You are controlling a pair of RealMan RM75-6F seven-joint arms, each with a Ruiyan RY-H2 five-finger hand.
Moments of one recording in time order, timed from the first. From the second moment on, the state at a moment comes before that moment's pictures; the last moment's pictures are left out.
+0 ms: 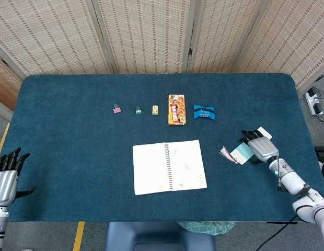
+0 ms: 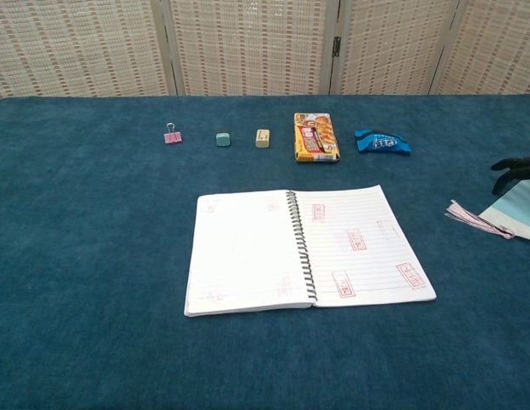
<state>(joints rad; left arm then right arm) -0.14 -1.18 -0.08 -1.53 1.36 1.39 0.11 0.62 -1.48 -0.10 -0.72 -1.59 0.79 0.44</state>
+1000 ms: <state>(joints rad) -0.14 -1.17 -0.07 -1.55 1.39 1.41 0.11 0.70 -1.40 -0.03 -1.06 -1.65 0.96 0.32</state>
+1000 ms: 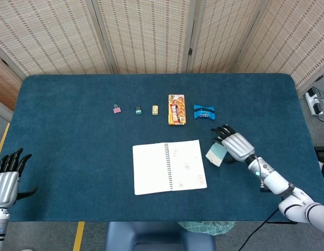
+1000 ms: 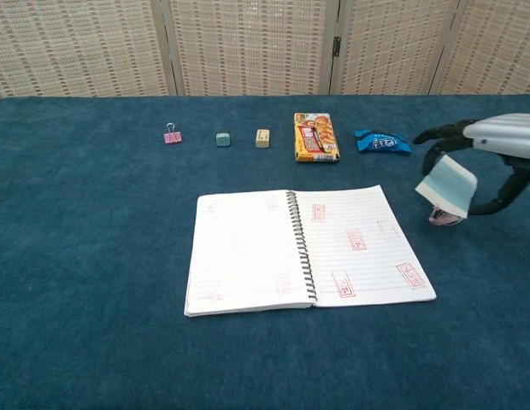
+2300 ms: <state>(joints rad) -0.14 -1.18 -0.07 -1.55 1.42 1.41 0.10 0.86 -1.37 -0.20 -1.16 -2.07 1.11 0.12</state>
